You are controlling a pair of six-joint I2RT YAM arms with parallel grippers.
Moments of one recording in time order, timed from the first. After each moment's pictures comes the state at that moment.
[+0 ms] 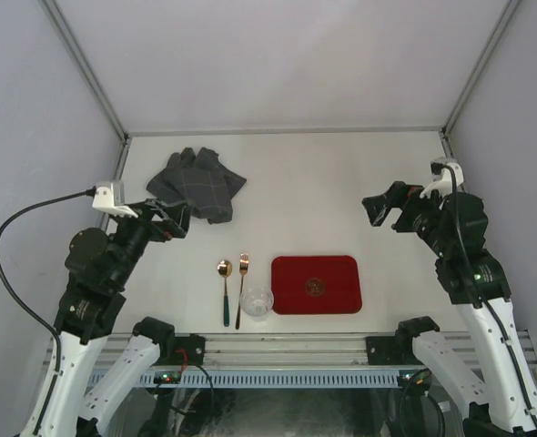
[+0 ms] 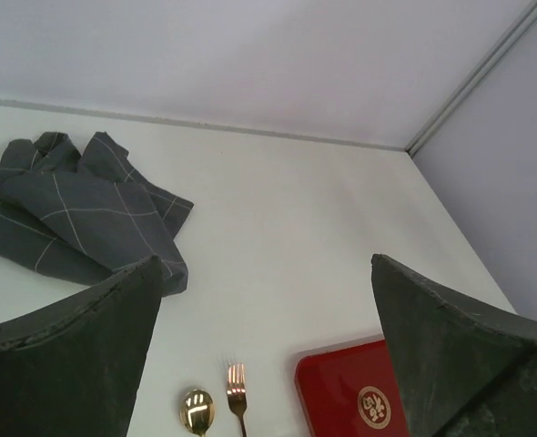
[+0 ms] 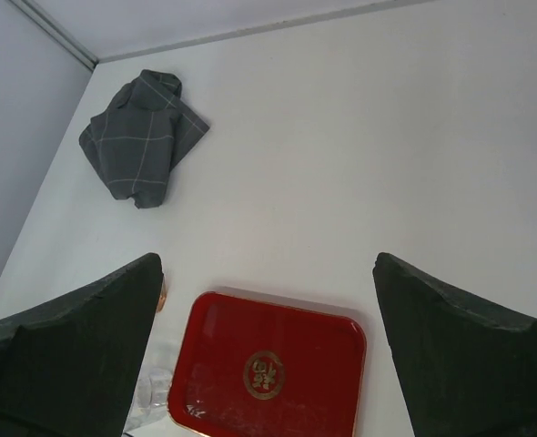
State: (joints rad) left arm -0.33 0.53 0.93 -0.42 -0.01 -0.40; right arm 0.19 0.70 1.00 -0.59 -0.16 0.39
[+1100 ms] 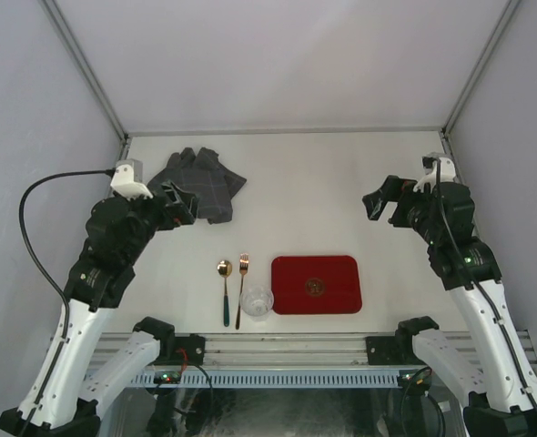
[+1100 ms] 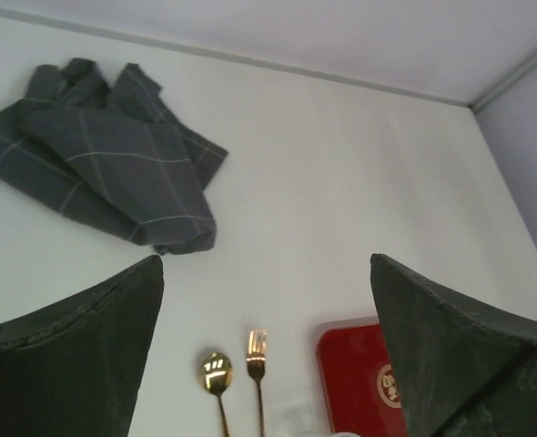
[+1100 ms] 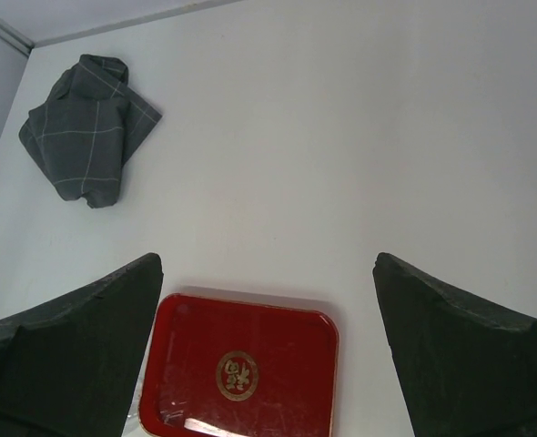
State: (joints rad) left arm -0.33 0.71 1.00 -0.50 -0.04 -0.41; right arm 0.19 0.78 1.00 -0.60 -0.09 0.36
